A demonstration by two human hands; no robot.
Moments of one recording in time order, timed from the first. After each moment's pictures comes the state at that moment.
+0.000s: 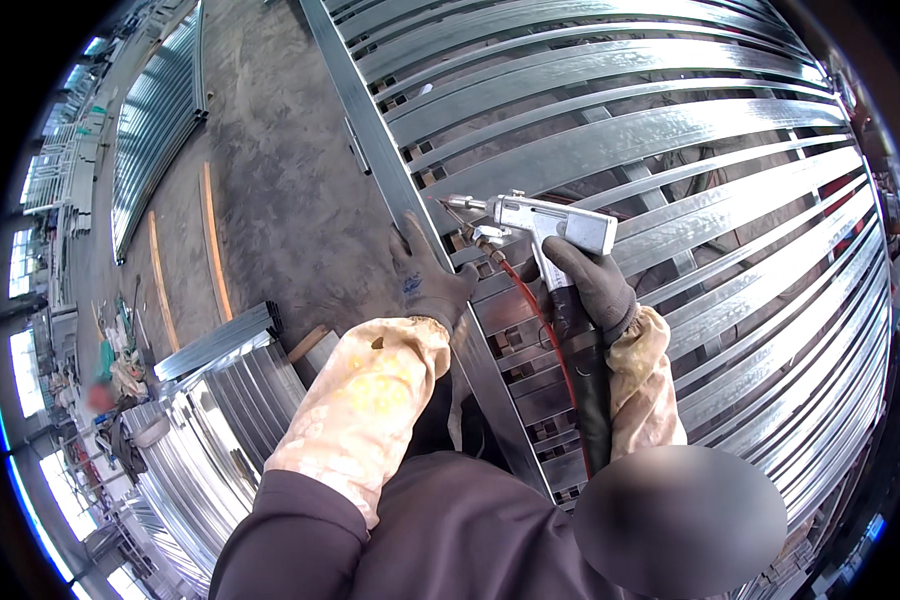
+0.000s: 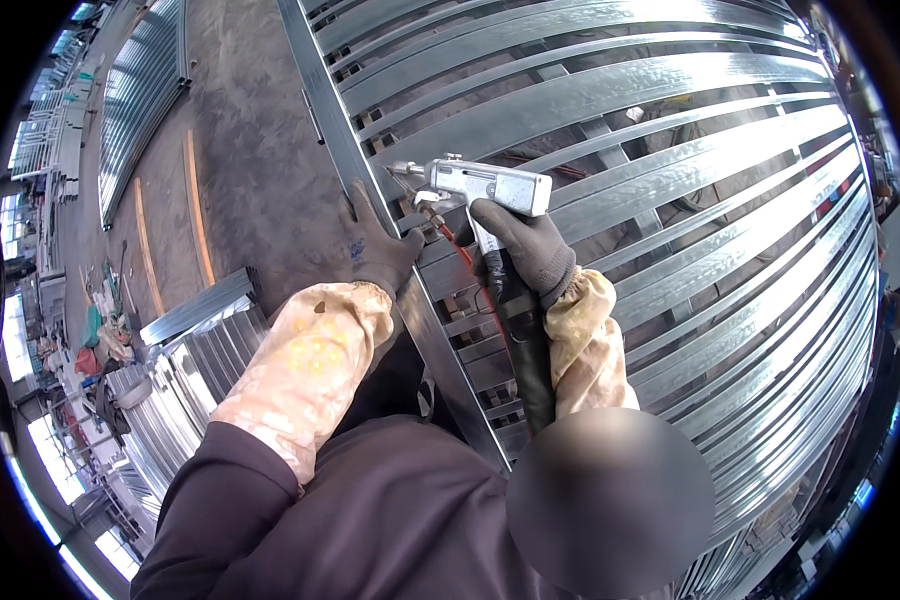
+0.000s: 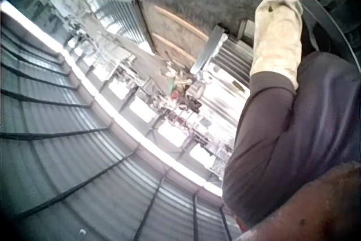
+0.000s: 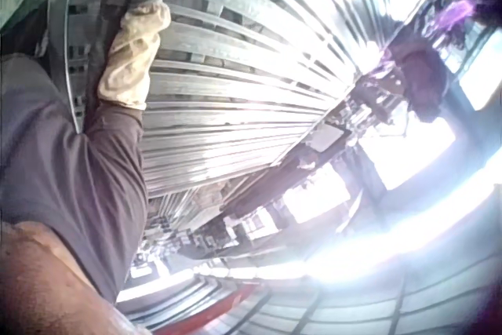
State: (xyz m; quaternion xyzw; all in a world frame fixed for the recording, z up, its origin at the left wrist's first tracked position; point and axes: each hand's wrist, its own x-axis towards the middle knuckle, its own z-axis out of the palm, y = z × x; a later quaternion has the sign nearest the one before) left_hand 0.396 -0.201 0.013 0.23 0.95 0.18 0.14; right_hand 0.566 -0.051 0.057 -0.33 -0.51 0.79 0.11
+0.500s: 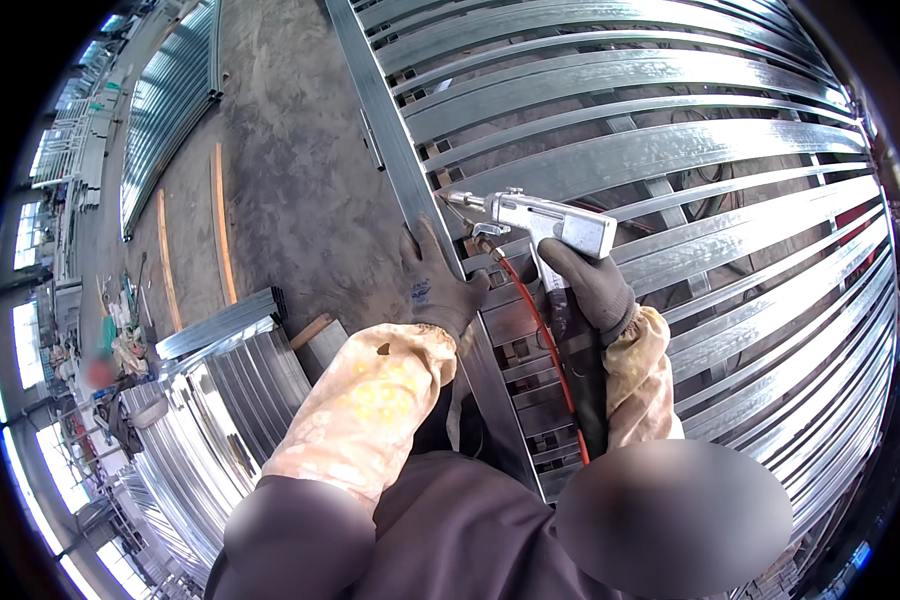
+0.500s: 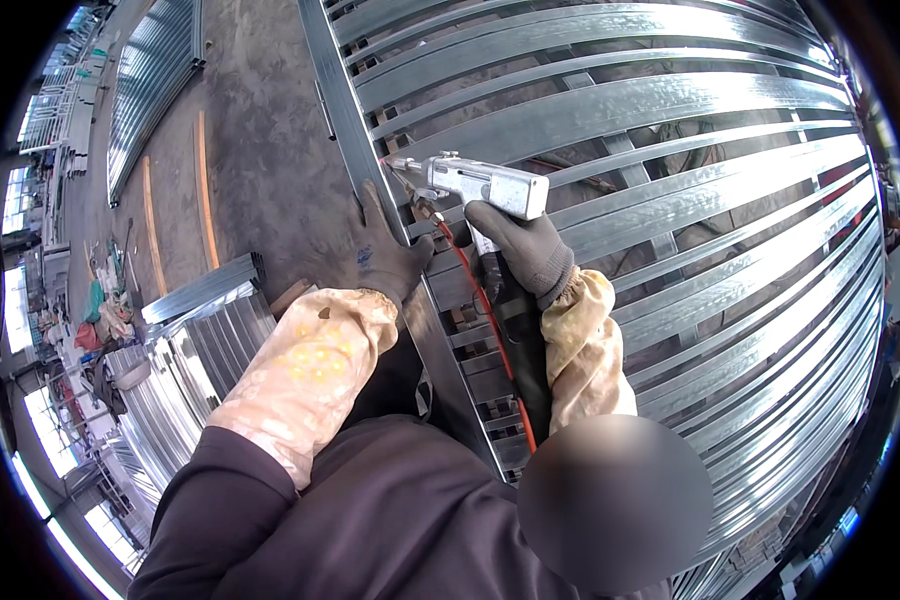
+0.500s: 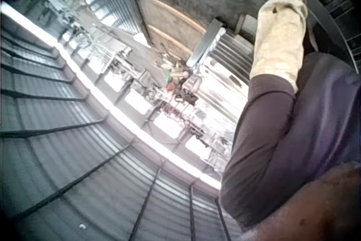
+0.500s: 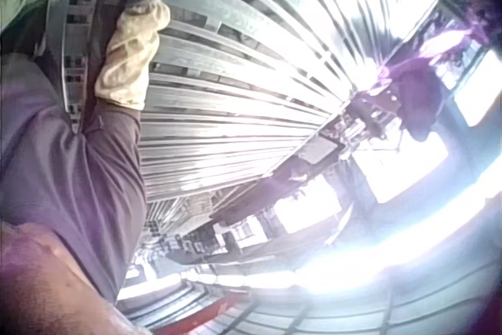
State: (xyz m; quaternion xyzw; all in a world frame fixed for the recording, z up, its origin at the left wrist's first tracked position) left_hand 0.396 -0.201 0.014 0.23 0.94 0.19 0.14; right_hand 0.538 -0.044 0.048 -0.27 -0.57 0.77 0.12
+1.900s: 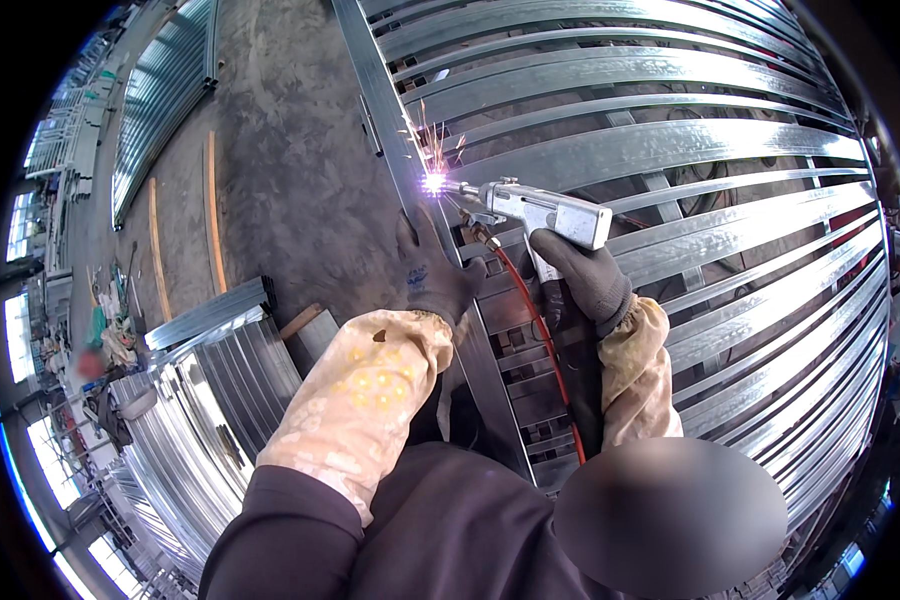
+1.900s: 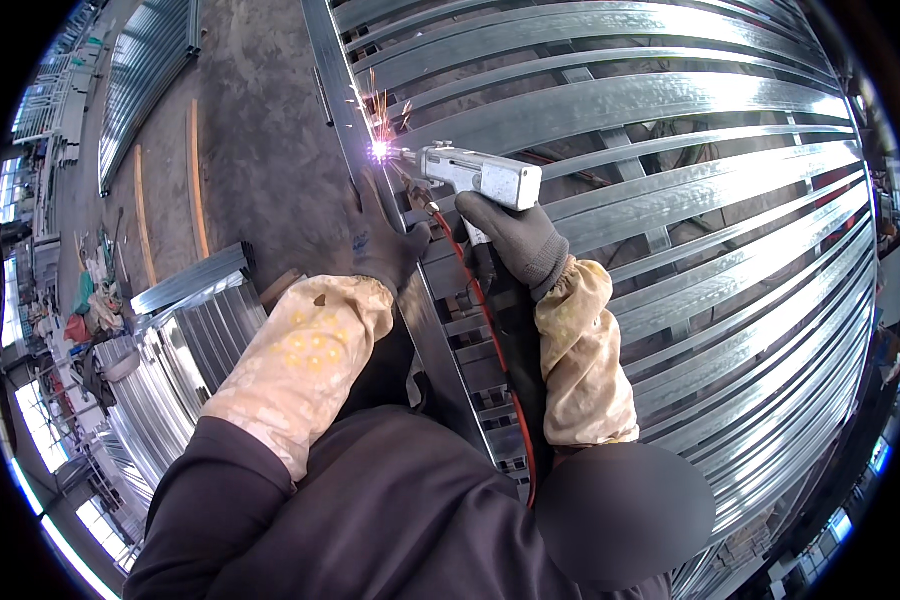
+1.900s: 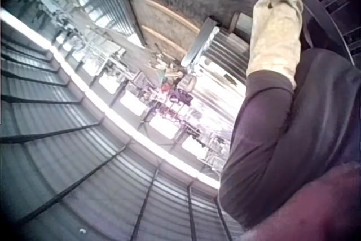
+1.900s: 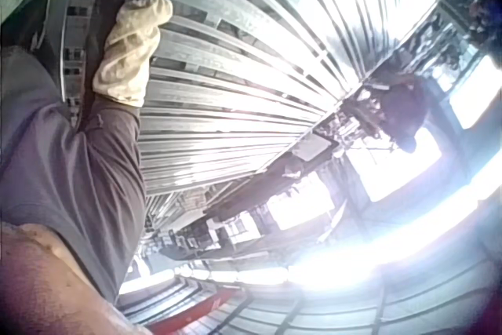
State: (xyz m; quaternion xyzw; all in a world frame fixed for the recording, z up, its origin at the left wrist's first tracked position) left_hand 0.395 -0.205 0.003 0.27 0.93 0.24 0.11; right_hand 0.536 -0.047 0.055 -0.26 -0.61 0.74 0.12
